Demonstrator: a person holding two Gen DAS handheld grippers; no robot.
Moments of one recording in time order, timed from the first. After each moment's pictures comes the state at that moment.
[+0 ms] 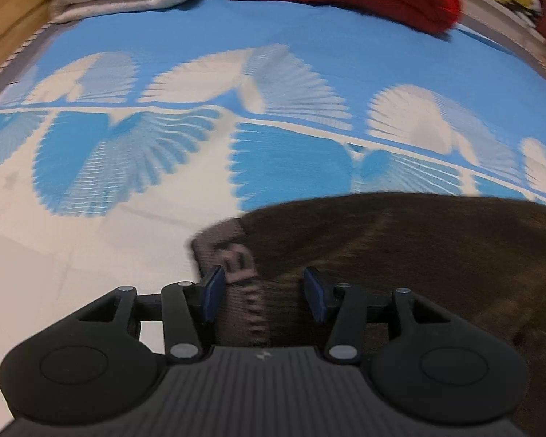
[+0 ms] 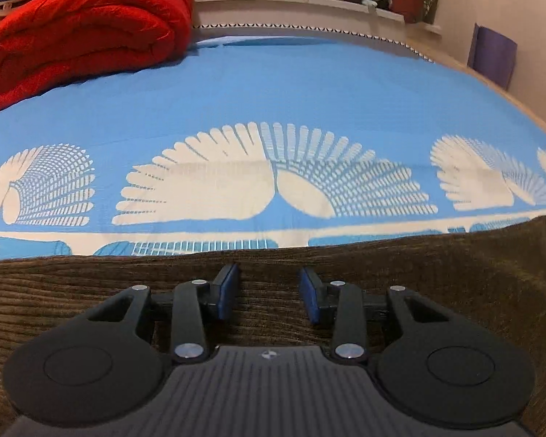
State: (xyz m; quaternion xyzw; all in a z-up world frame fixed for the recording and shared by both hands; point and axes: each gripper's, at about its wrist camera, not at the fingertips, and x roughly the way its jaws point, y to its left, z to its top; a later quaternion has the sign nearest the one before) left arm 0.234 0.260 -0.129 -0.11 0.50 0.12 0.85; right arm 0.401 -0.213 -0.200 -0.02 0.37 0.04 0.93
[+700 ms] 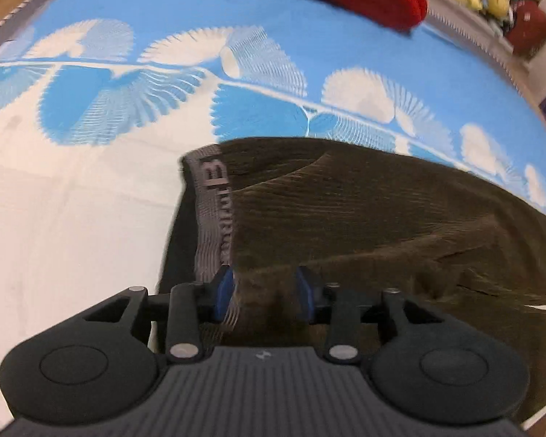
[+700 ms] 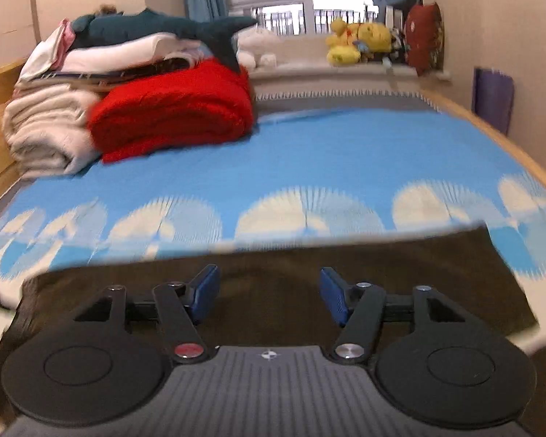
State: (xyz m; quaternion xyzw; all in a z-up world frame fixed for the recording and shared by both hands) left arm 0.142 0.244 -0.076 -0.17 0.50 0.08 0.84; right arm 0.138 -0.287 -0.026 0.02 0.33 0.13 0.94
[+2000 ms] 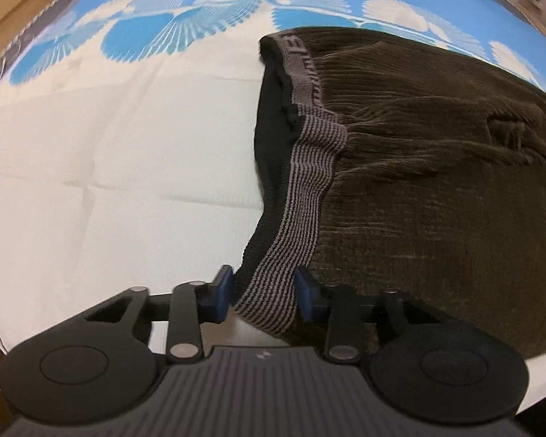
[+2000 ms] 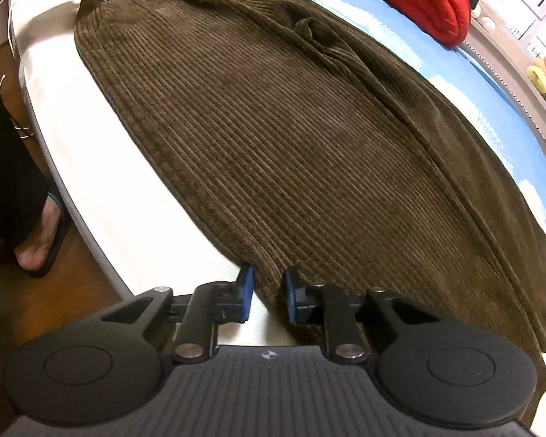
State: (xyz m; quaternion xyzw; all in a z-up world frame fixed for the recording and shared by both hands) left arm 0.024 0.246 -0.153 -0.07 0.53 0.11 0.84; right arm -0.032 -0.199 -0.167 -0.34 0.41 0.31 0.78
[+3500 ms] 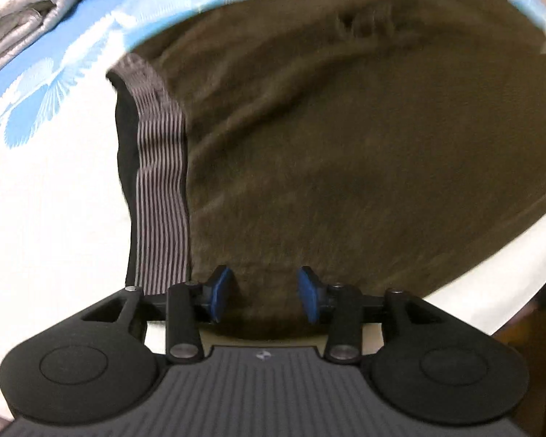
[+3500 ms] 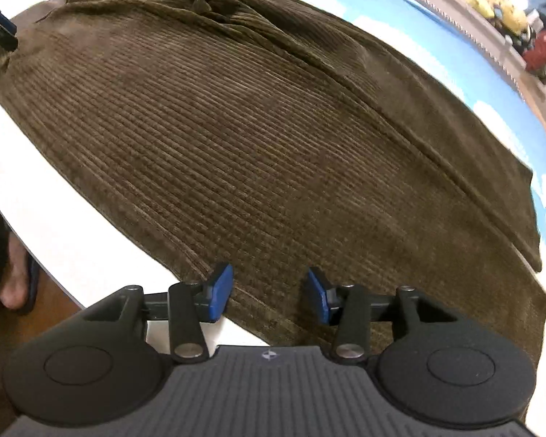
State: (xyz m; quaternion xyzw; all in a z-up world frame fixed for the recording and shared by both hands) left arm 0.025 0.152 -0.170 0.10 0.55 -0.02 0.83; right arm 0.012 -0.224 -0.169 -0.29 0.46 0.21 0.81
